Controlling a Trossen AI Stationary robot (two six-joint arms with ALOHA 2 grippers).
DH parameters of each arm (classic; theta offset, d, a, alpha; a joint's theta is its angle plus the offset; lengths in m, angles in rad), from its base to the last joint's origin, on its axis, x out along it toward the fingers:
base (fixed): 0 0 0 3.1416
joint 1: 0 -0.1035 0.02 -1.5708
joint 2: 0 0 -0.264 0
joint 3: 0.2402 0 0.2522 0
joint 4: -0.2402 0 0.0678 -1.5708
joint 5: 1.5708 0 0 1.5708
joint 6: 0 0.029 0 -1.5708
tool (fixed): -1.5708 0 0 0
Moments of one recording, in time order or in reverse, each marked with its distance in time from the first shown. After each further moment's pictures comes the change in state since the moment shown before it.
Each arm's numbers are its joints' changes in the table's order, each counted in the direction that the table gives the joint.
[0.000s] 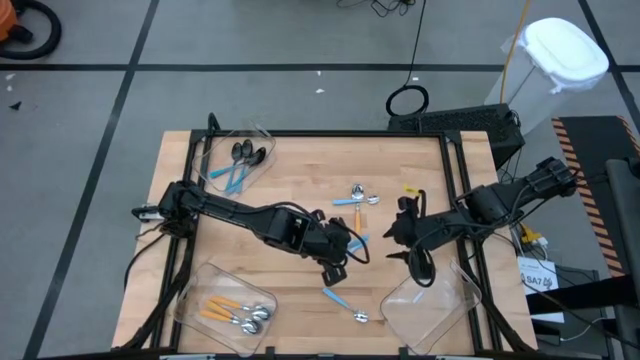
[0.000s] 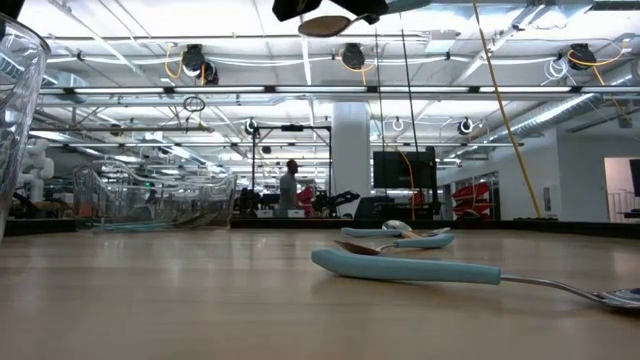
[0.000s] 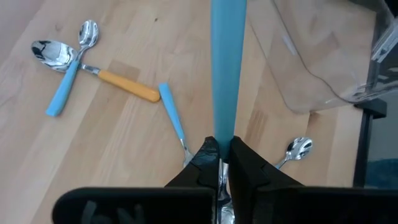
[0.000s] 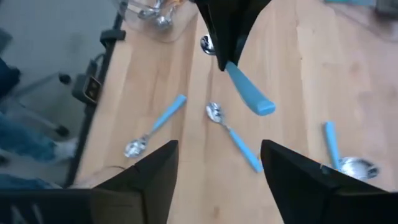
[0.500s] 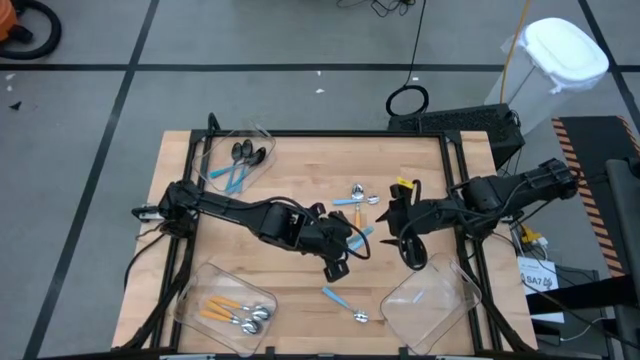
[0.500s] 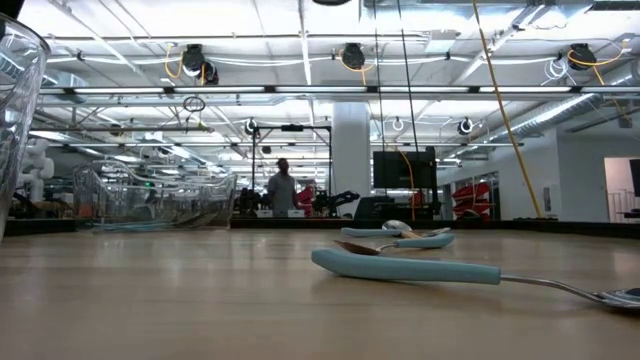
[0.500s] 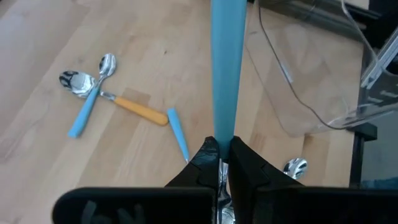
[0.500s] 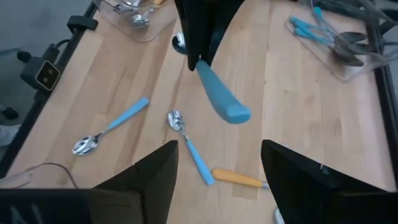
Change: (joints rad) left arm 0.004 0.000 0.108 -0.049 0.067 0.015; right arm 0.100 0.000 0.000 0.030 -0.021 -0.275
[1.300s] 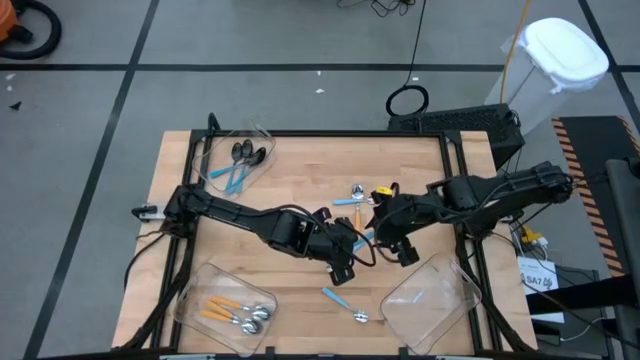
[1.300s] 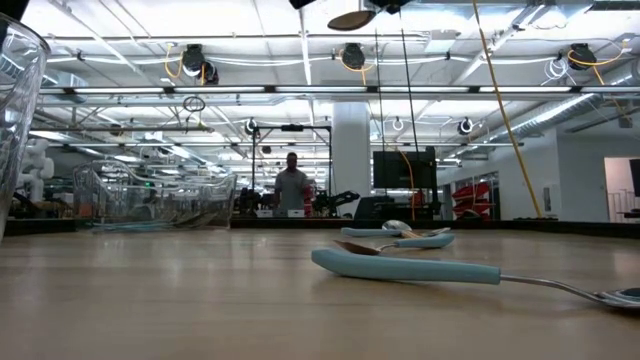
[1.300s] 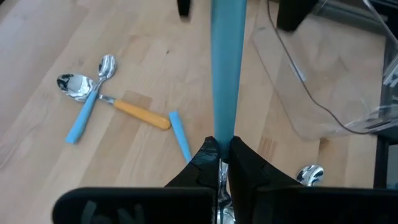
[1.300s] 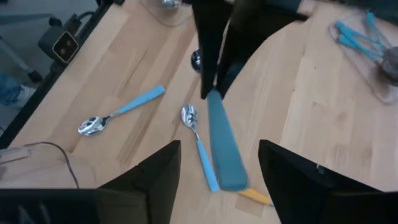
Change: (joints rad) left arm 0.007 -0.060 -0.001 0.039 0.042 0.015; right arm 0.092 -0.085 0.000 0.043 0.190 -0.199
